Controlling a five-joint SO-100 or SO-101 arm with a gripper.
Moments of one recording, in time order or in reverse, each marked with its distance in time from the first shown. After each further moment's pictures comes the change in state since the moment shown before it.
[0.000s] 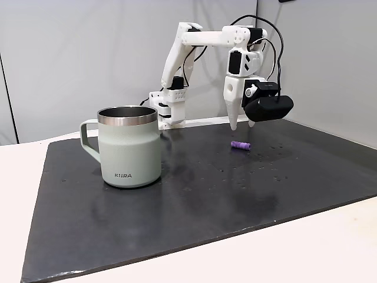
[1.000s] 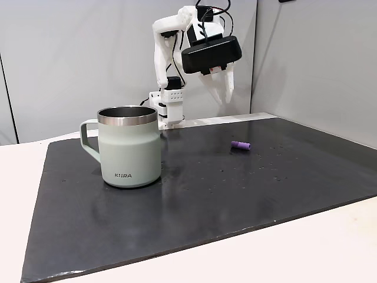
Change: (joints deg) arm 10.9 41.1 38.0 -30.7 27.2
